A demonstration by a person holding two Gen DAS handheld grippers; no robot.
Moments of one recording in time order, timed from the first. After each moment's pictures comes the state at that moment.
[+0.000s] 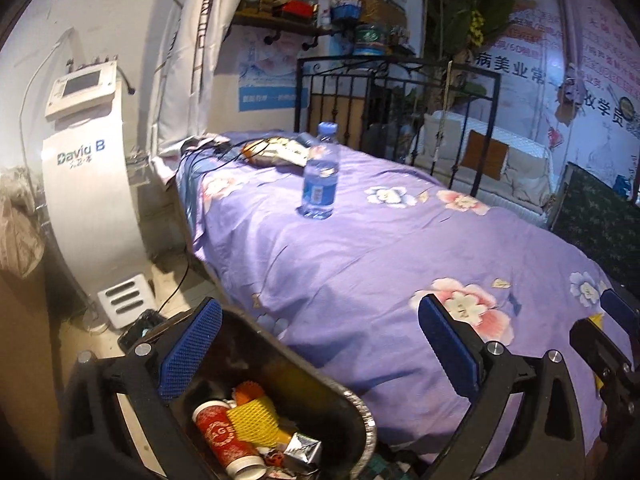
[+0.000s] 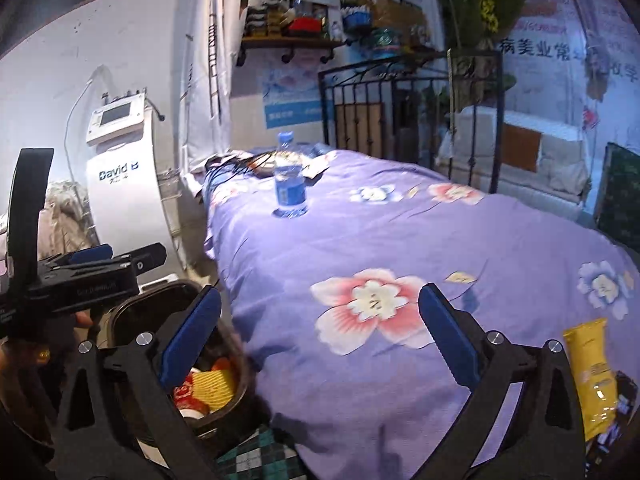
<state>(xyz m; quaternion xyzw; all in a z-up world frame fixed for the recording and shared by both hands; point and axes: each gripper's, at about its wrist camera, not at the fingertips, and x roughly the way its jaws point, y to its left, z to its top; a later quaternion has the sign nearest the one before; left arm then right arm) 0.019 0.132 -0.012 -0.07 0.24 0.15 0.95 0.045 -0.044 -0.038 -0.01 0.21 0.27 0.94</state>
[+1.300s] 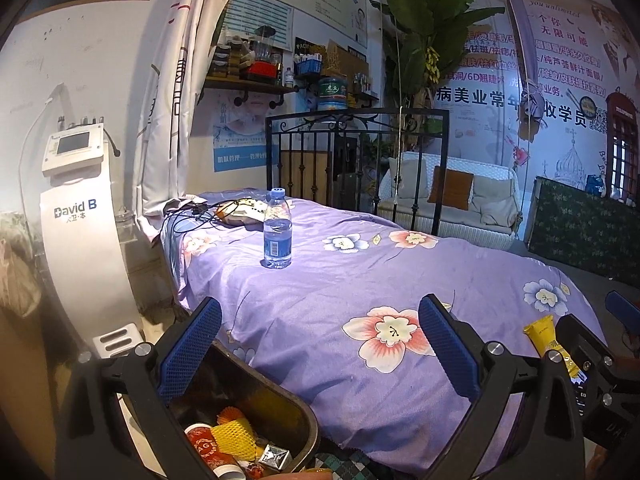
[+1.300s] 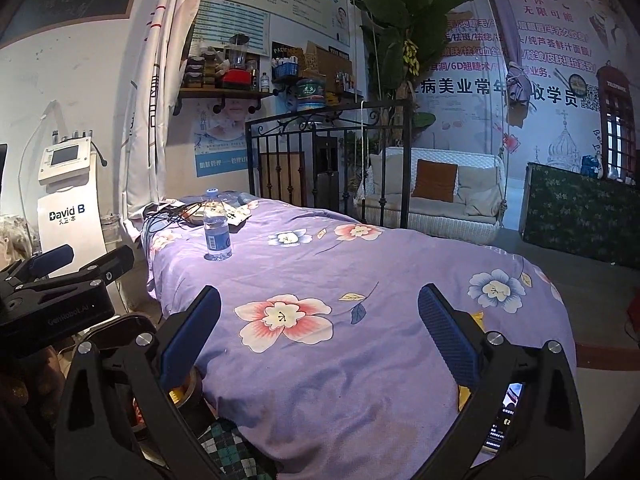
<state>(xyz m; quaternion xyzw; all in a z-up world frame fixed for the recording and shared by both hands) -0.035 0.055 0.017 -0.03 0.16 0.13 0.98 -0.034 -0.129 -0.002 0.01 0.14 0.15 0.98</state>
